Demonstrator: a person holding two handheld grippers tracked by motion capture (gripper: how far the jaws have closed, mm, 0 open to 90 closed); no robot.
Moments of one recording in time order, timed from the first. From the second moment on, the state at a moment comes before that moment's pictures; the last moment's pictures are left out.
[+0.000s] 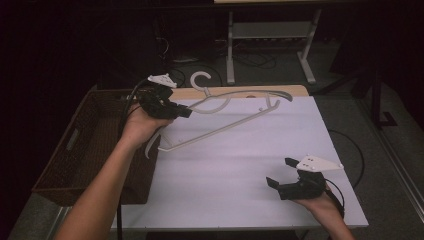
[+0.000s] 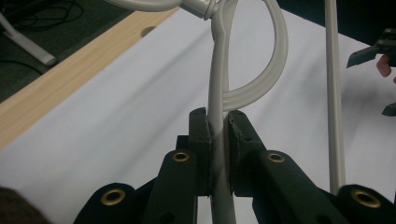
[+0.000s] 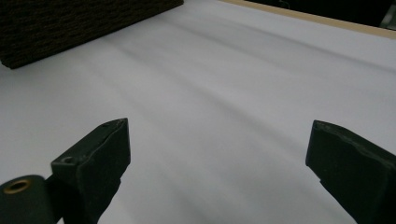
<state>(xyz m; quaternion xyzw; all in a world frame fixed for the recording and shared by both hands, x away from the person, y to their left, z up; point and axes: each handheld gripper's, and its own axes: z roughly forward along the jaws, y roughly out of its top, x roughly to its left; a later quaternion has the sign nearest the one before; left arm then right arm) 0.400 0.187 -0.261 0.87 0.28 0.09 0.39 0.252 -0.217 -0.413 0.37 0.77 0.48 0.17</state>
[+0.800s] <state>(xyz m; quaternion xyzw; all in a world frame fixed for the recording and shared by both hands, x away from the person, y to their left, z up) 0.393 0.282 -0.235 0.84 0.34 0.14 0.39 0.255 -0.222 -0.416 0.38 0.77 0.48 0.18</state>
